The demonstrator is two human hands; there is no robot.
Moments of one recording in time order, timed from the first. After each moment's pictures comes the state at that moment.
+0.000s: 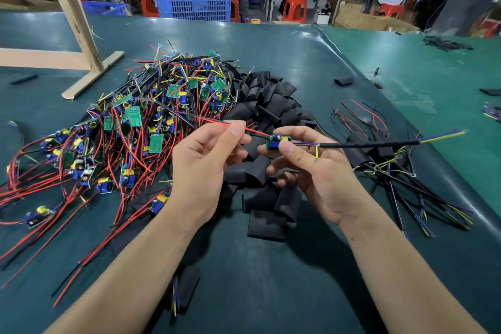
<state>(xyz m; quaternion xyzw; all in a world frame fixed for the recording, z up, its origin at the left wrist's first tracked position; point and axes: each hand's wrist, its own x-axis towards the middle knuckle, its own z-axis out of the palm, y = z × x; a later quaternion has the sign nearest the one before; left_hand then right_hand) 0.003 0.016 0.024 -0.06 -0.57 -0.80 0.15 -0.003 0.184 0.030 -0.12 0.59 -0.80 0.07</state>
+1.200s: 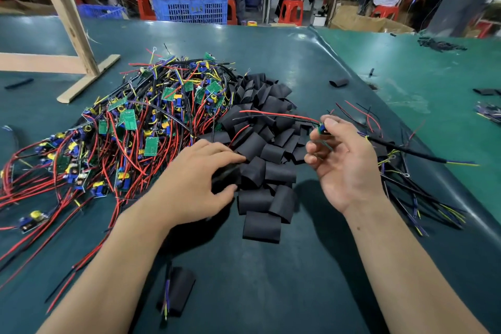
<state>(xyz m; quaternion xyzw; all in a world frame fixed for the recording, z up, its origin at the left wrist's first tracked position) -0.007 -0.027 0.011 -0.27 -0.93 -0.22 0.13 -0.016 0.207 0.038 0.04 0.48 -0.87 -0.06</state>
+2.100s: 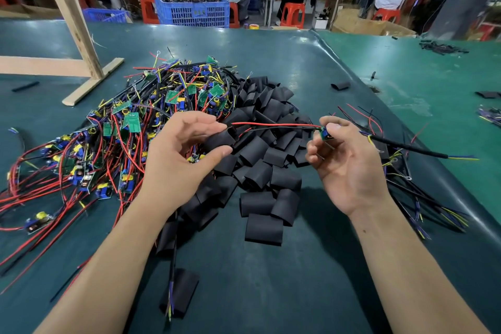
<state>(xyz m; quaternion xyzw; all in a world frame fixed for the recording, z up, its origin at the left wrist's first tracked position) -0.014 -0.030 0.016 -0.20 -0.74 -0.58 0.27 -0.013 0.211 0.039 -0.02 0.48 -0.87 -0.04</state>
